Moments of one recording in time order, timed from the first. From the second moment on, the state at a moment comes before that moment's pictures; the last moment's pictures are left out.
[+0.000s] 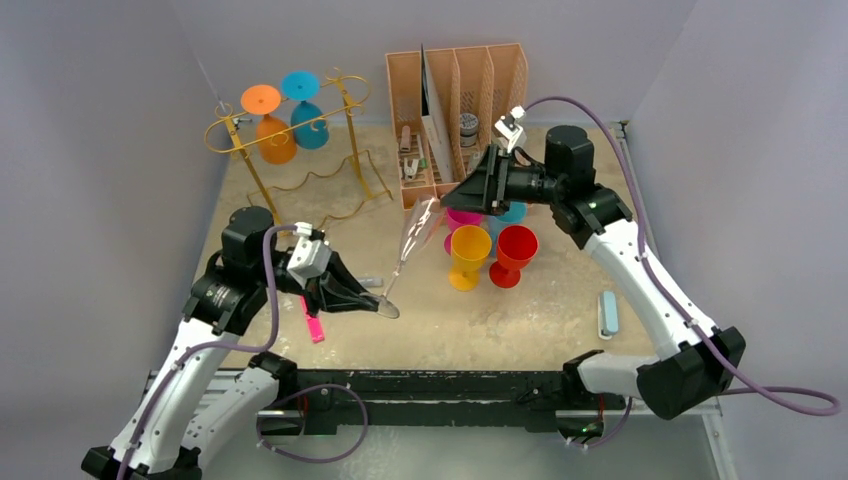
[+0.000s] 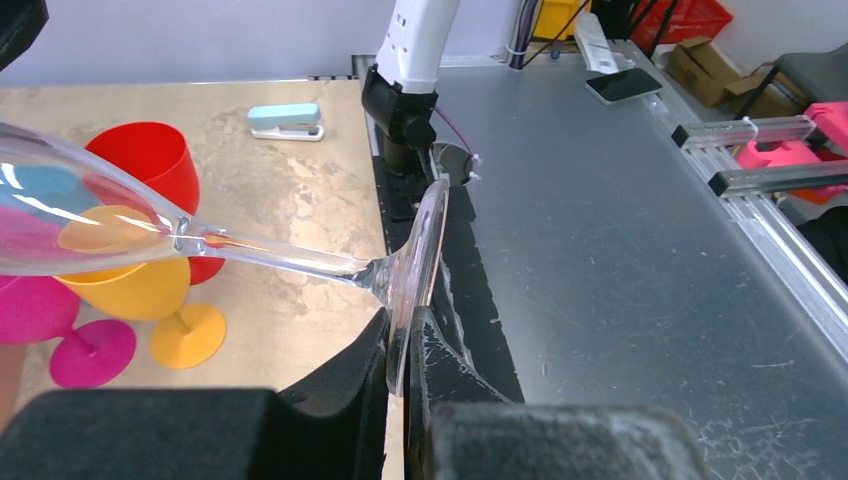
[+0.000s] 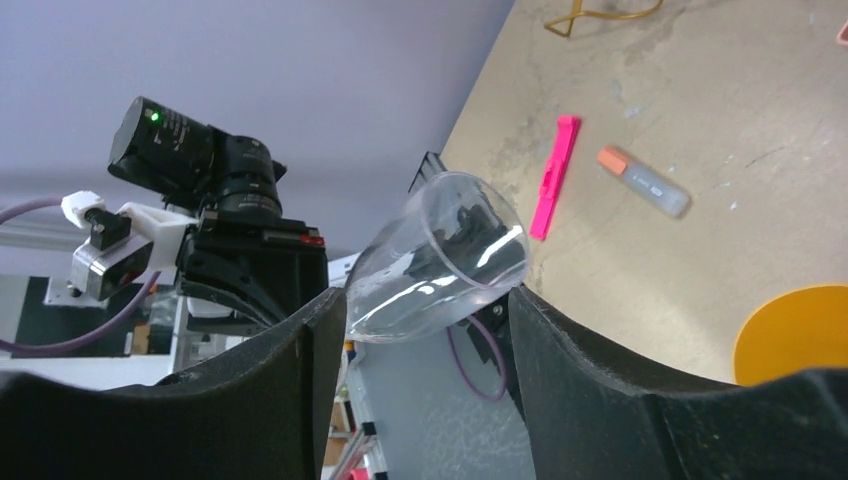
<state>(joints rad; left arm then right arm) -0.38 0.73 0.92 -0.52 1.36 0.25 0.40 1.26 1.29 -0.36 -0.84 0.81</state>
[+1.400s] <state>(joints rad) -0.38 0.81 0.94 -0.67 1.47 0.42 0.39 1.32 1.28 -0.34 -1.04 0.82</state>
